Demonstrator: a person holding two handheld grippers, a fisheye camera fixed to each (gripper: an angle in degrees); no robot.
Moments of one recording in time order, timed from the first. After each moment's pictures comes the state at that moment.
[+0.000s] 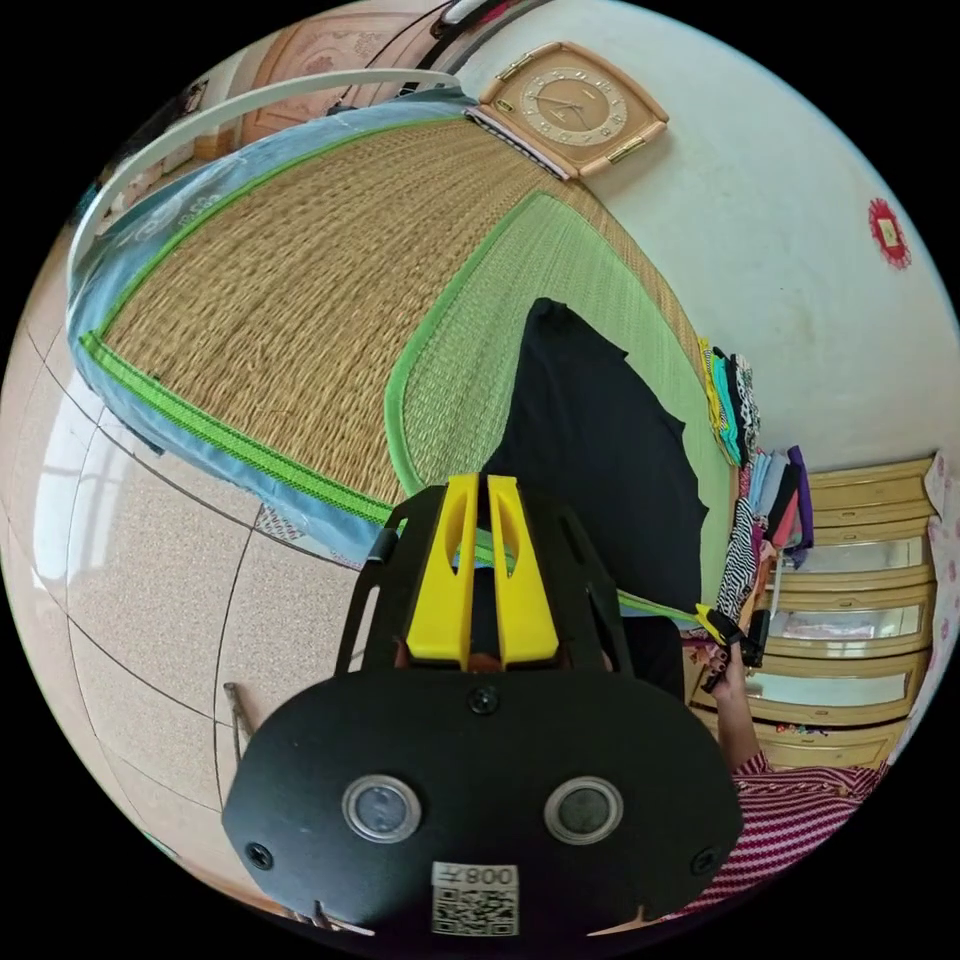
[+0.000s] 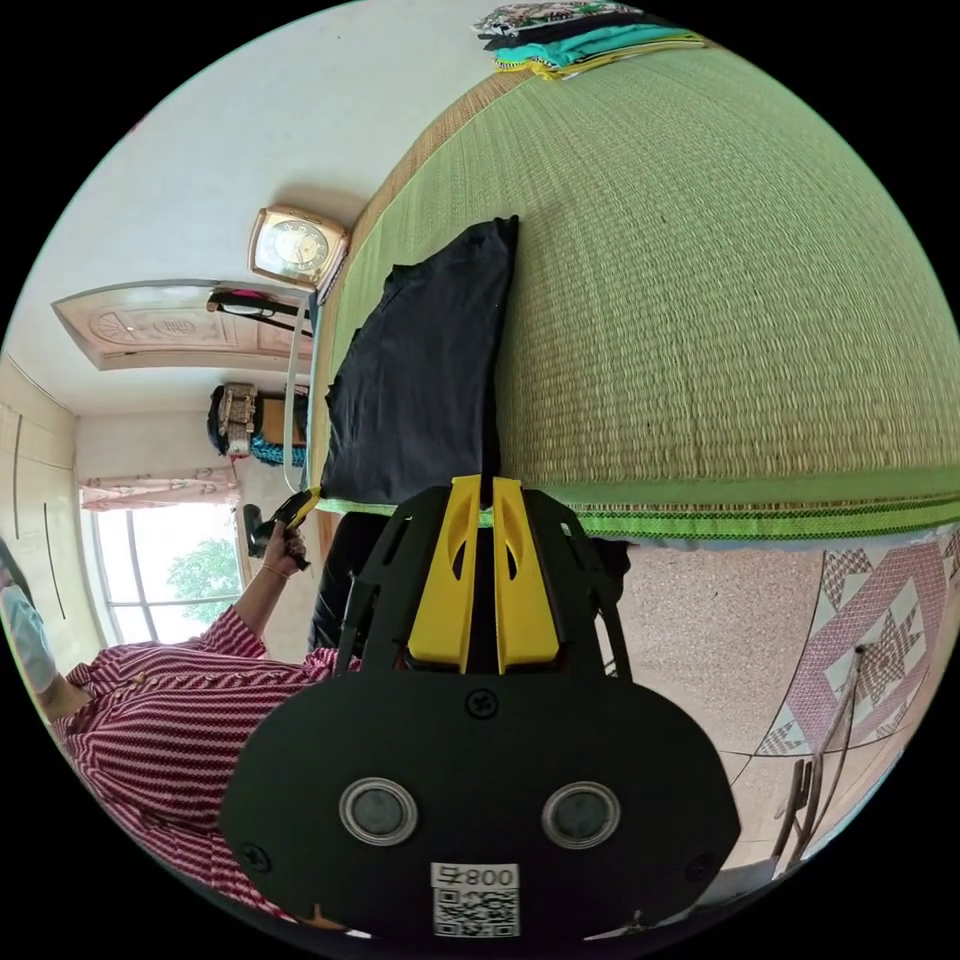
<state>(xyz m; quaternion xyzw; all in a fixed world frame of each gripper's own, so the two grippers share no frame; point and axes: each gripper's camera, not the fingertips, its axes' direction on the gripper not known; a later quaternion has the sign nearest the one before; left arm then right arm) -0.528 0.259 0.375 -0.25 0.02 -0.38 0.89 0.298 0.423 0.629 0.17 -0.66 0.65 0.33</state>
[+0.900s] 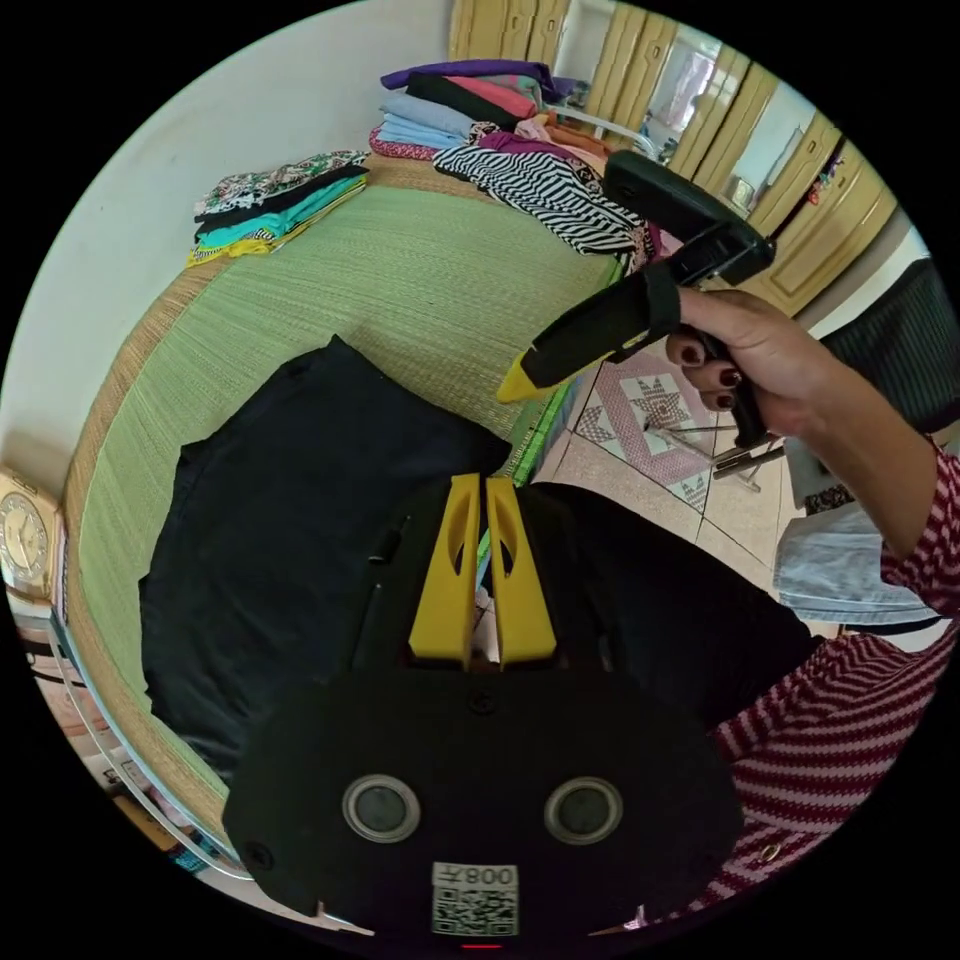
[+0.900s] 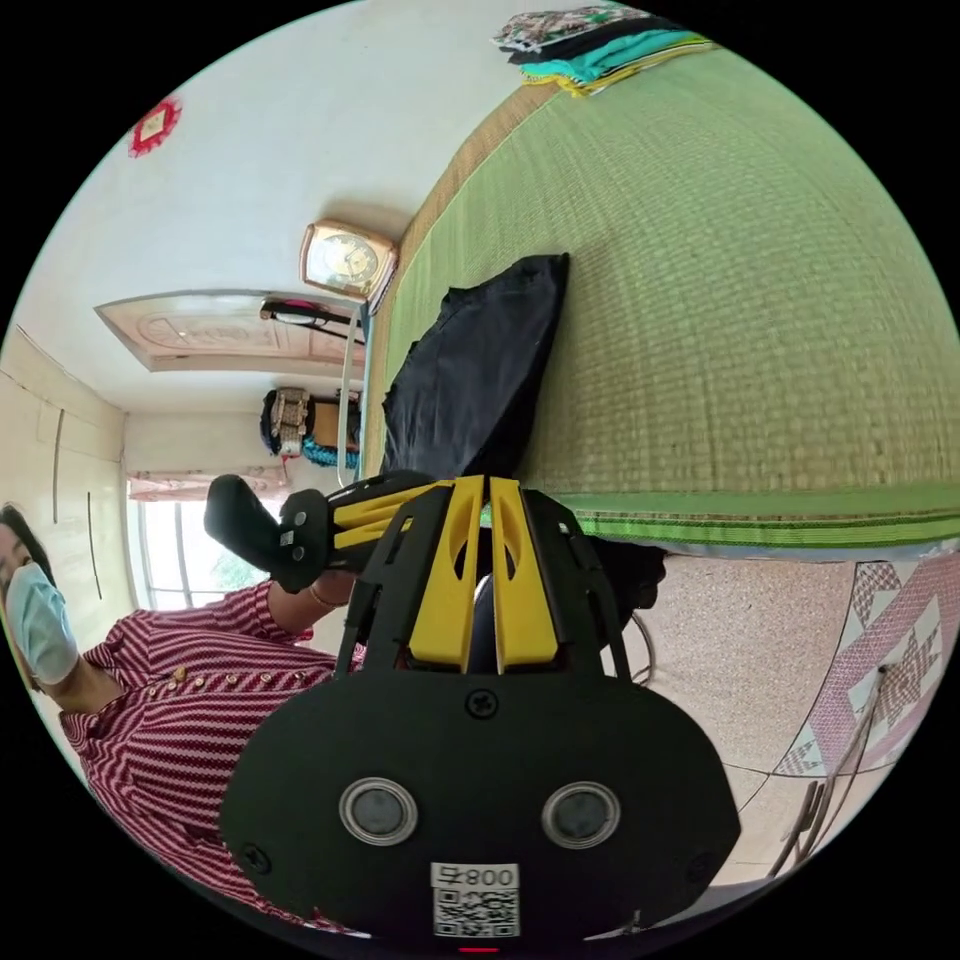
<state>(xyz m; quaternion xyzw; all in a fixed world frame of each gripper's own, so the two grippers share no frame) 0.059 0.236 0.522 -0.33 0.20 0.28 0.88 0.303 0.467 0.638 0.22 -0.67 0.65 0.29</state>
